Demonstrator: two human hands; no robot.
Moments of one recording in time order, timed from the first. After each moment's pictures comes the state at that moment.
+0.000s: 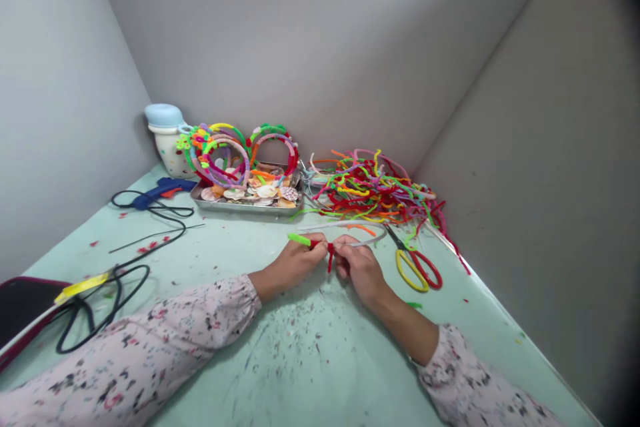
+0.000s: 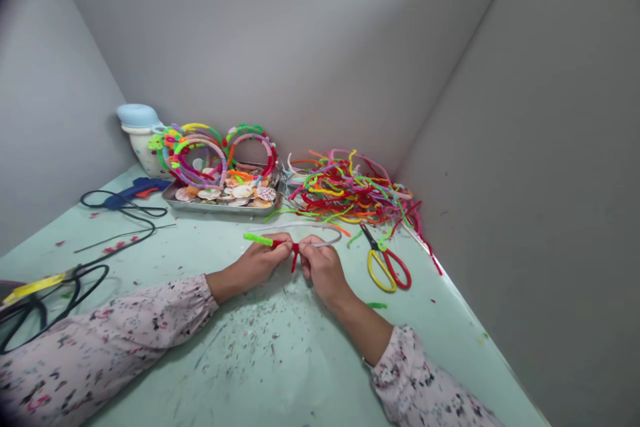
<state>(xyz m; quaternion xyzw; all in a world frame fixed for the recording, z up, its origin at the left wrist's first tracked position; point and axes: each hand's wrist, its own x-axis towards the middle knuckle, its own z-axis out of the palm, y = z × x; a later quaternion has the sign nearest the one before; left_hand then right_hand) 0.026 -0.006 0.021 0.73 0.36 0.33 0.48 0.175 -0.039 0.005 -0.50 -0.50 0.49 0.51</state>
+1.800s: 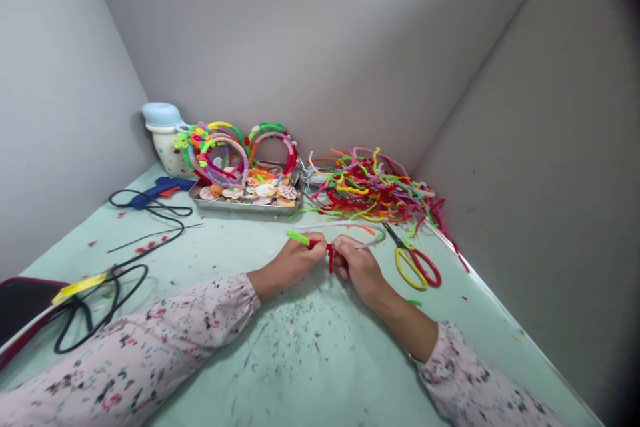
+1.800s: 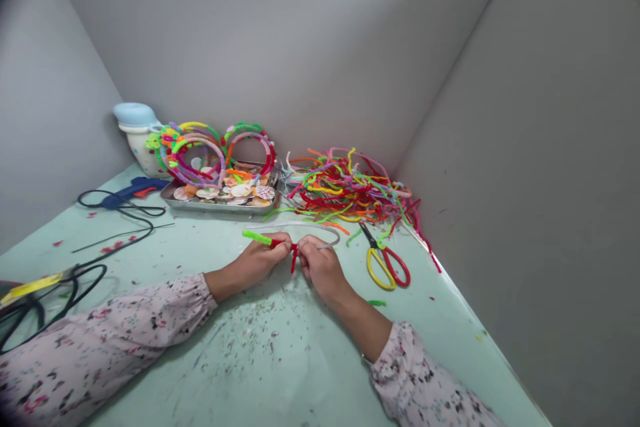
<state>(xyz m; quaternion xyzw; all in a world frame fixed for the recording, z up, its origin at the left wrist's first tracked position) 0.027 -0.002 0.014 0.73 0.34 0.34 0.49 0.173 -0.038 0.009 -0.50 -0.50 0.50 0.50</state>
